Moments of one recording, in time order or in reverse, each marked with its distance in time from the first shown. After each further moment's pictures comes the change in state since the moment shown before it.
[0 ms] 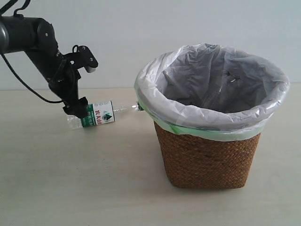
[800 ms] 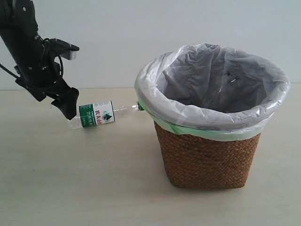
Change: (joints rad) left arm 0.006 -0.162 0.079 0.000 0.275 -0.433; right arm 0.000 0.000 0.000 0.000 0.000 -0.002
